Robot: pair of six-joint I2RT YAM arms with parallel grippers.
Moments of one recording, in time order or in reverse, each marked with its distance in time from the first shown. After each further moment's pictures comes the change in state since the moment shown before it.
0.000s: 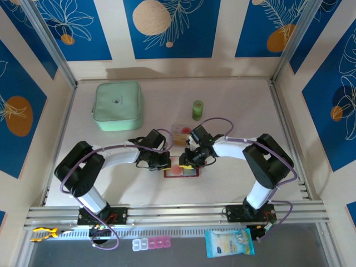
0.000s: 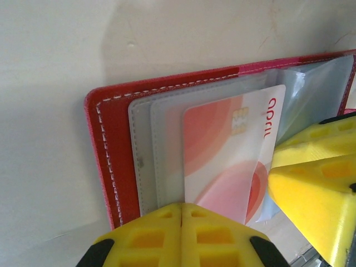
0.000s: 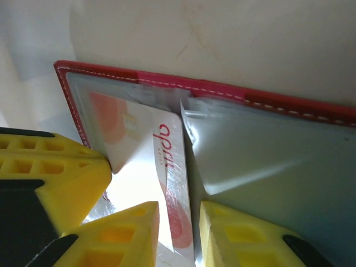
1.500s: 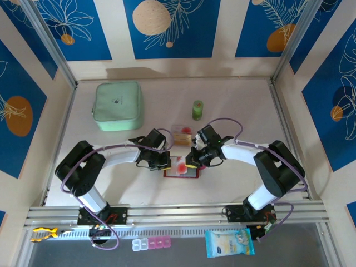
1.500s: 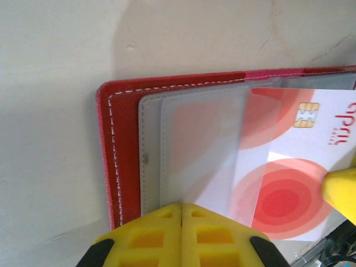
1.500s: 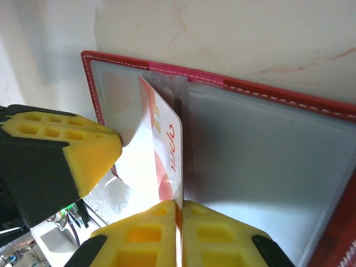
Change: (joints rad) left arm 0.000 0.008 0.011 -0.011 -0.004 0.000; right arm -0.069 -0.136 -0.079 -0.012 -0.029 -0.020
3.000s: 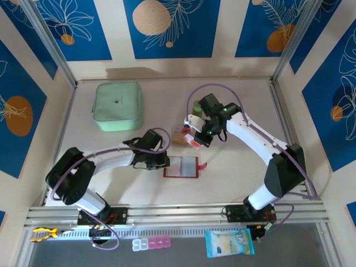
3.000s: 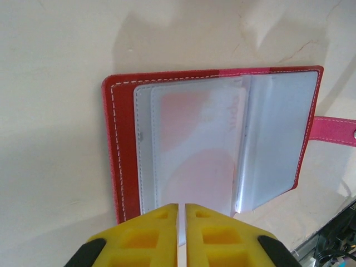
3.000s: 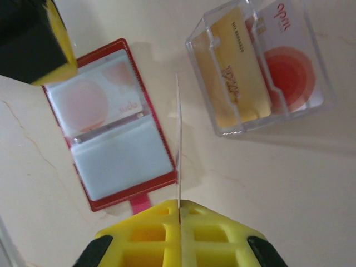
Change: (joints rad) left arm 0.001 -0.119 -0.055 0.011 -0.034 -0.004; right arm -0.053 0.028 0.616 -0.706 0.334 -1.345
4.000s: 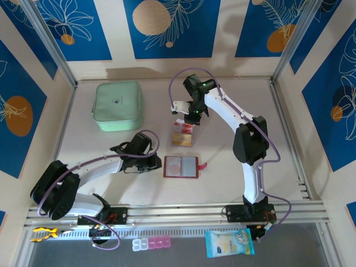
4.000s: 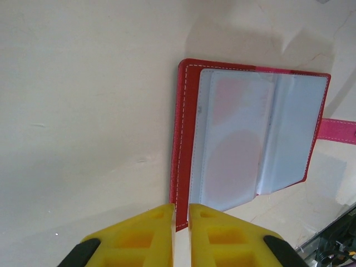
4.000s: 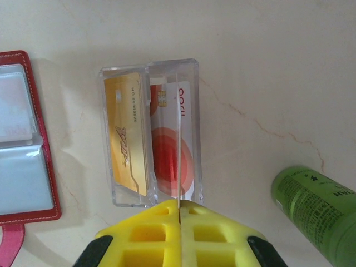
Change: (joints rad) left arm 0.070 -0.173 -0.127 -0.008 -0.030 -0.023; right arm -0.027 0.489 0.566 -0.171 0.058 -0.320
